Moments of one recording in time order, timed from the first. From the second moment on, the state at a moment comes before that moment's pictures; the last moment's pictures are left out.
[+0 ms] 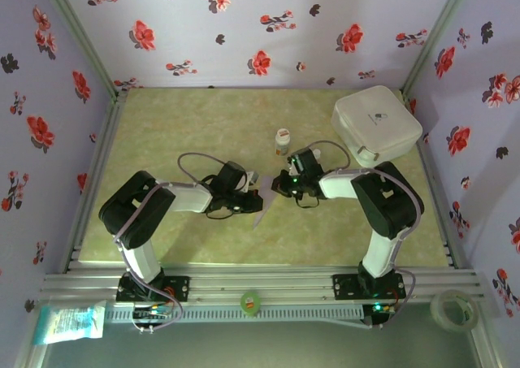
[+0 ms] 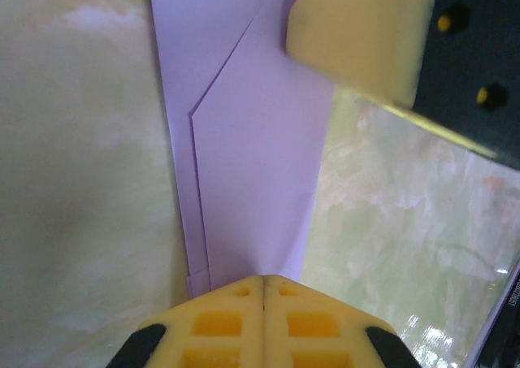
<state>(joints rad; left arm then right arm) -0.74 1.77 0.77 0.09 0.45 -0.68 0.54 1.80 0.81 0.10 -0.42 0.87</state>
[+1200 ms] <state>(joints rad) -0.74 1.77 0.76 0.10 0.44 -0.68 0.50 1.67 0.85 0.03 -0.35 0.90</state>
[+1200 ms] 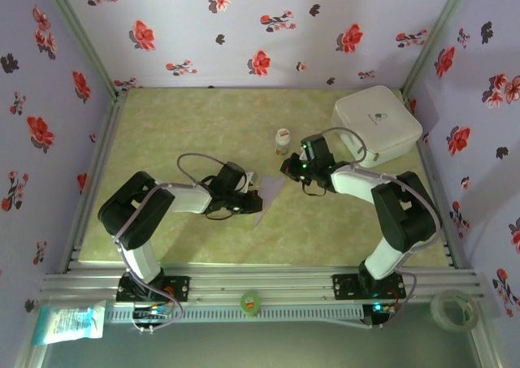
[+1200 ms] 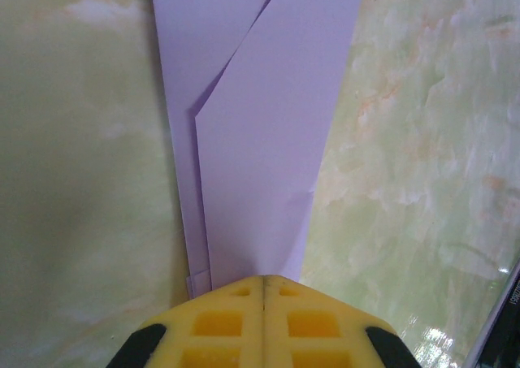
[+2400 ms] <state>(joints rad) -0.82 1.74 1.00 -0.15 0.42 -0.74 0.56 1.79 0.82 0.05 -0.40 0.93</state>
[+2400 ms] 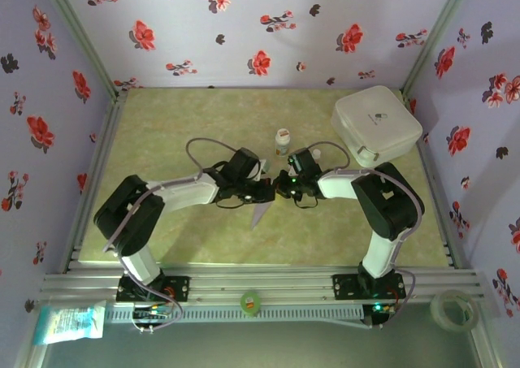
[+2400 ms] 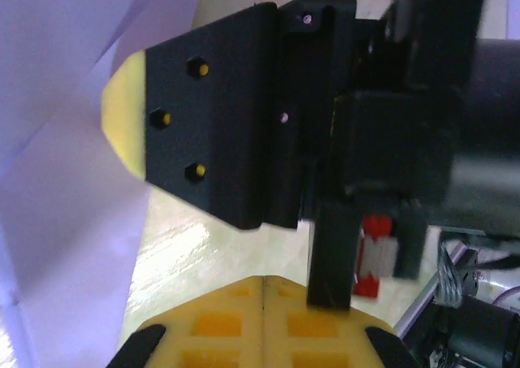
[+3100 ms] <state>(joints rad) -0.83 1.88 1.03 -0.17 0.36 -0.74 0.56 1.79 0.82 0.05 -0.39 0.93</state>
